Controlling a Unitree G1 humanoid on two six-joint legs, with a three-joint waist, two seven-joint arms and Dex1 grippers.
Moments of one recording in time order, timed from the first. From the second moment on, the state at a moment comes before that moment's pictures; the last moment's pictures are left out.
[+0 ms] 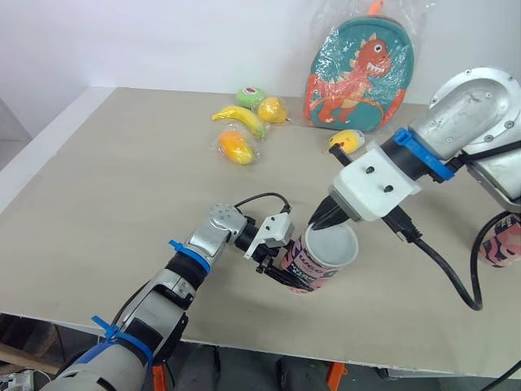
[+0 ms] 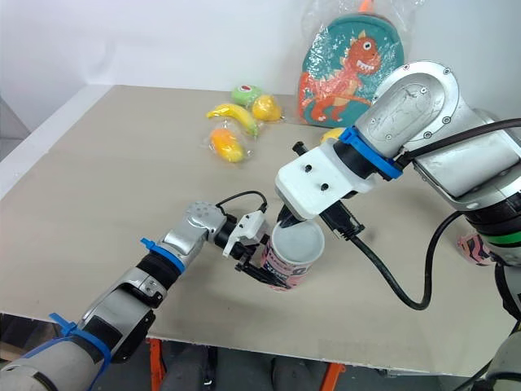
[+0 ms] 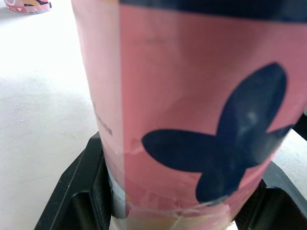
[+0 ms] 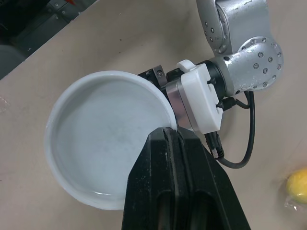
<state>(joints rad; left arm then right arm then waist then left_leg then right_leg) -0.84 0.11 -0.39 0.68 -0.15 -0.07 -1.56 -1.29 -1.12 0.66 -0.23 0.43 0.21 1.57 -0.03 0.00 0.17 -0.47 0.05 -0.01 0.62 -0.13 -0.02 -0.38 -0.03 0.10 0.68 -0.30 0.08</state>
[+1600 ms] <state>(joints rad) -0.84 0.12 -0.37 0.70 -0.16 -0.07 -1.54 -1.10 -1.06 0.48 -0.26 0.43 0.41 1.58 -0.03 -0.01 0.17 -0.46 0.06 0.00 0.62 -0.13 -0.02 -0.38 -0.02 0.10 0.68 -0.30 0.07</state>
